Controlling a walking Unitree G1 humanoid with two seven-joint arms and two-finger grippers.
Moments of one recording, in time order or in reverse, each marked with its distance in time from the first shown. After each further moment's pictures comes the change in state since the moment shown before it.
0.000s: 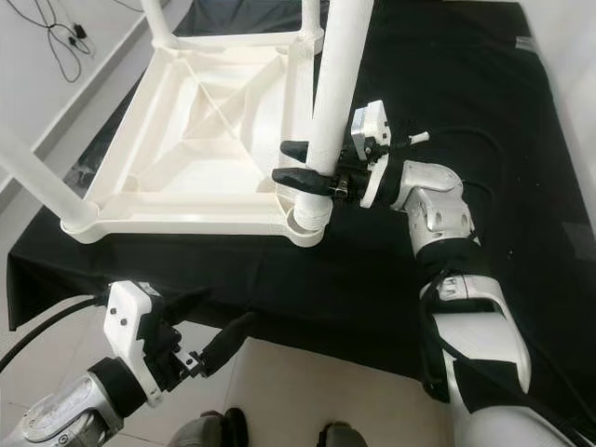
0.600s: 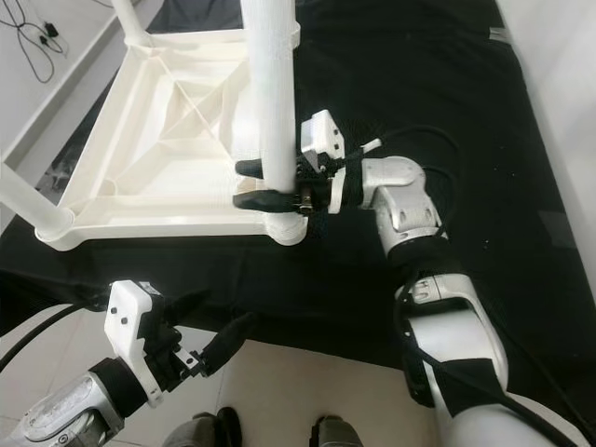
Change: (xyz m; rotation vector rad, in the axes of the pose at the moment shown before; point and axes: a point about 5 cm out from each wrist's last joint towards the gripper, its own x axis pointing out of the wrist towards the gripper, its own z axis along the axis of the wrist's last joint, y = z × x) left arm 0.001 0.000 0.001 -0.009 0.003 0.010; right arm 0.045 0.015 0.007 -0.065 0.056 0.198
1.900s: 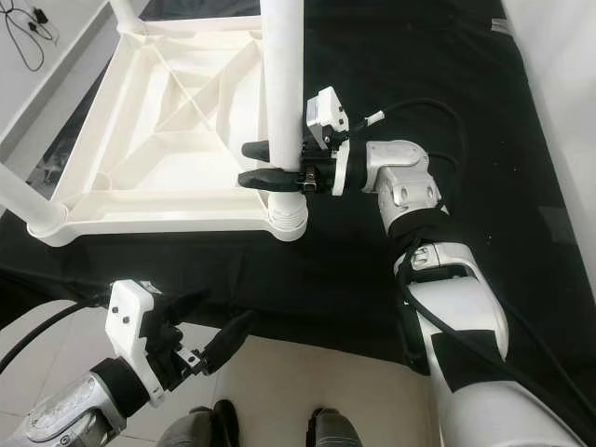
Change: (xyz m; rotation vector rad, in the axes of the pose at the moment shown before) left arm 0.001 -0.001 0.000 -0.006 0.000 0.015; right arm -0.010 -0.019 0.004 0.051 0.002 -0.056
